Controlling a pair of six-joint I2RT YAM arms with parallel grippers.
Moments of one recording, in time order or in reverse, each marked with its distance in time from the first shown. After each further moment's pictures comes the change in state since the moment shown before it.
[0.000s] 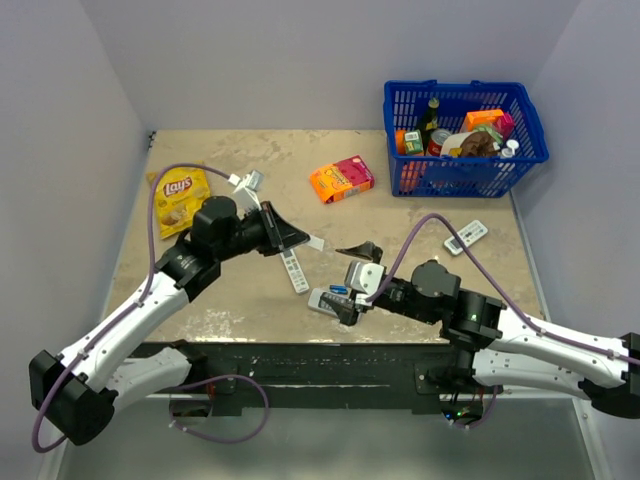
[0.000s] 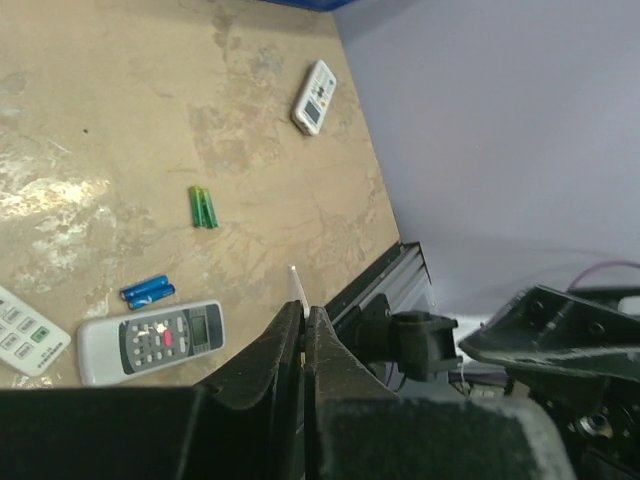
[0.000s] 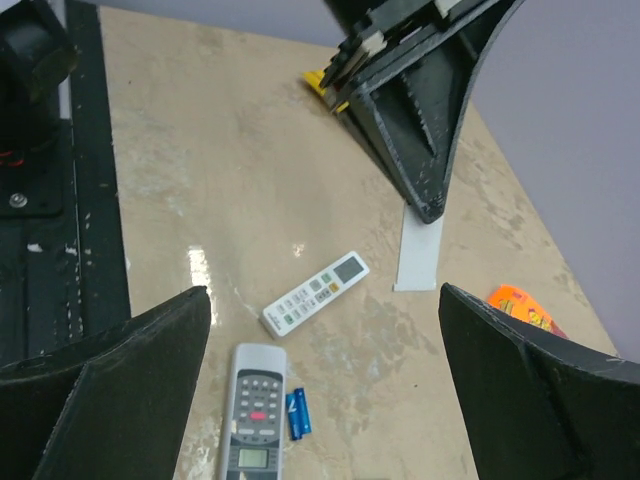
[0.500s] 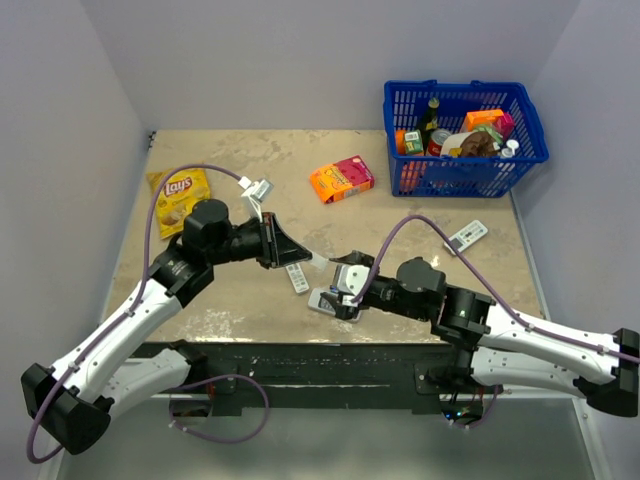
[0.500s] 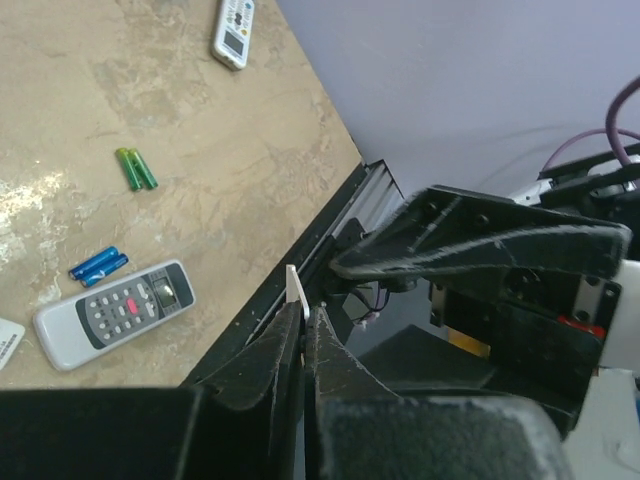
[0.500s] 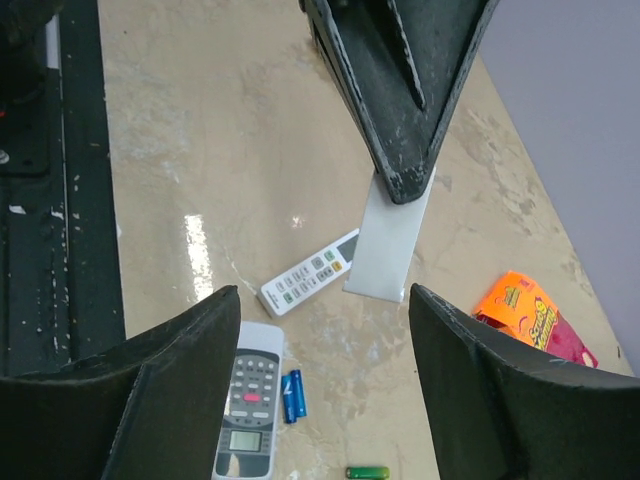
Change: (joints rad) left arm 0.003 -0.052 0.009 -0.033 0.255 0.146; right arm -0.011 0.046 0.000 -0.036 -0.042 -0.042
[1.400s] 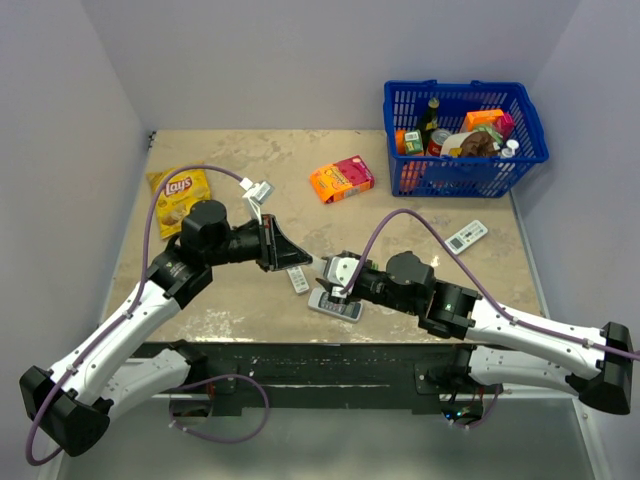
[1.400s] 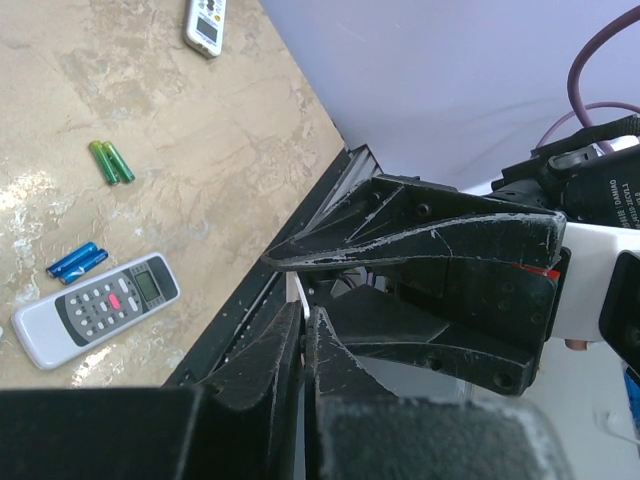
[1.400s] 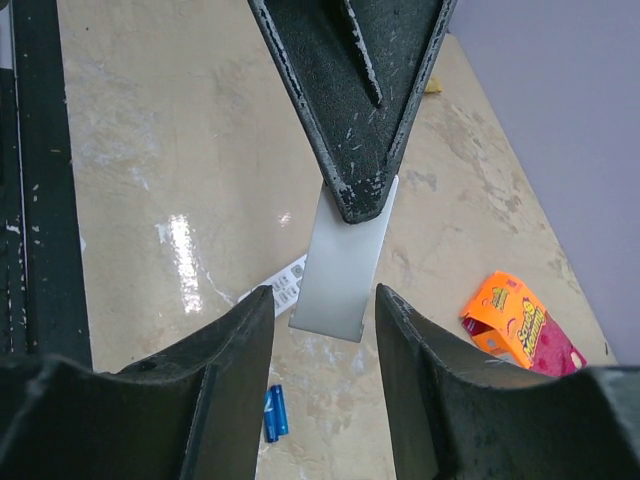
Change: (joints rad) left arm 0.000 -0.022 0.000 0.000 0.067 0.009; right arm -0.049 0.100 0.000 0.090 -0.001 -0.017
